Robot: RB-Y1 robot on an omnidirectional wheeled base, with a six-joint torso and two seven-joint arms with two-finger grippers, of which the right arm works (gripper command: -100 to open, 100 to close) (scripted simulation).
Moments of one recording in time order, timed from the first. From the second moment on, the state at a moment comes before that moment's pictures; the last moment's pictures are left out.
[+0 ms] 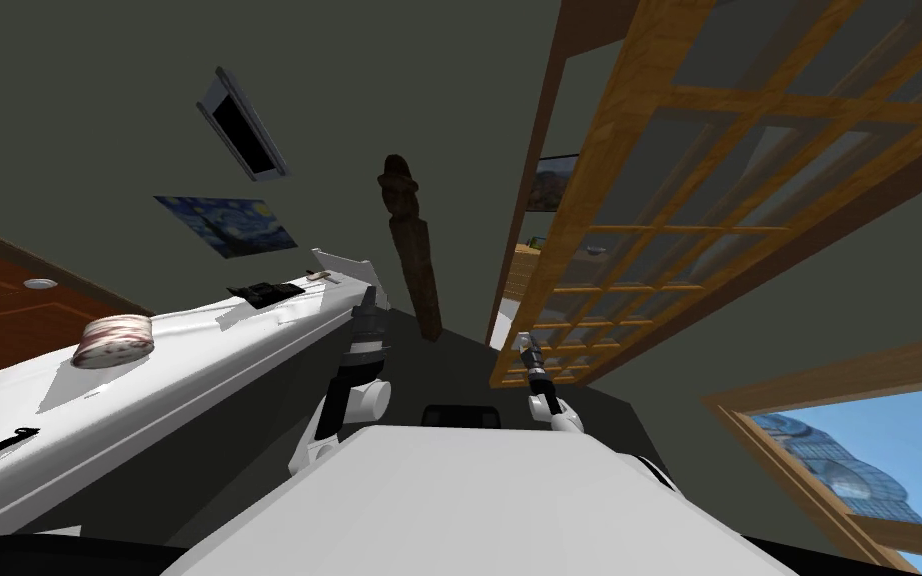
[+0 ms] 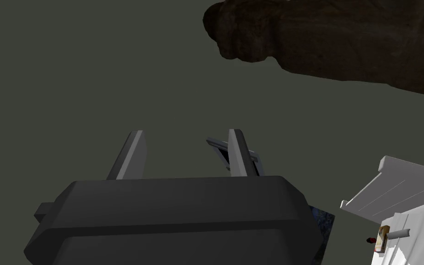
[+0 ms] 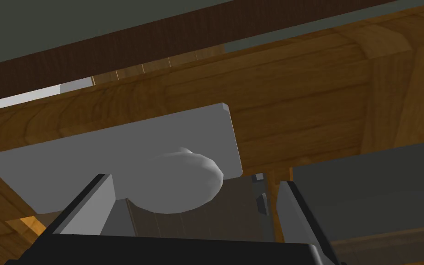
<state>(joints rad) -0.16 -0.19 -0.12 -0.51 -0.02 -0.90 -0.43</state>
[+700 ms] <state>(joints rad) -0.17 -0.19 -0.10 -0.50 -0.07 -0.90 -0.61</state>
